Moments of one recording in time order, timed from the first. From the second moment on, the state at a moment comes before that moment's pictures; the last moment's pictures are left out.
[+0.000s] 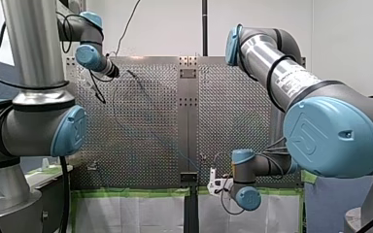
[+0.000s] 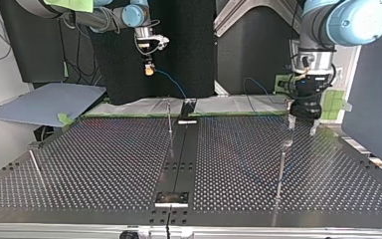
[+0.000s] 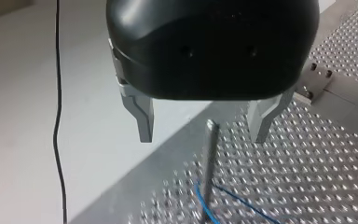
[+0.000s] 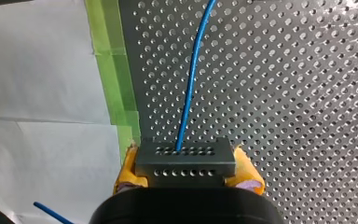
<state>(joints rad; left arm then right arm) 0.07 -1.31 -2.00 -2.93 -1.50 -2.29 2.12 -0.61 2.04 -1.30 1.65 1.67</state>
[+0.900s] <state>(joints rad) 0.01 -1.38 -1.74 -3.14 -1.54 -2.01 2.12 -0.61 2.04 -1.30 1.65 1.67</state>
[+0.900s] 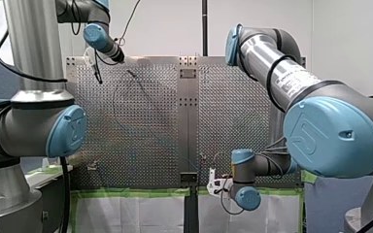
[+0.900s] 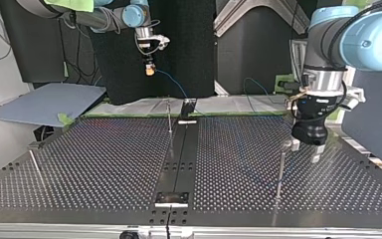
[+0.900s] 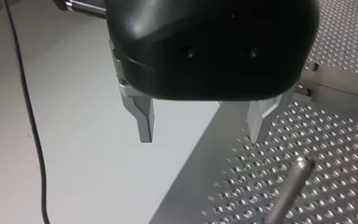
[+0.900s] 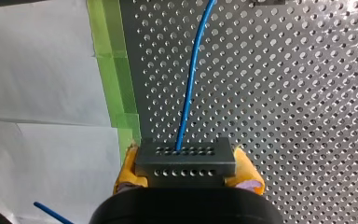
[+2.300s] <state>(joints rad) -0.07 -1.46 -1.68 -3.27 -1.63 -1.57 2.12 -0.61 2.04 -1.30 1.64 1.67</state>
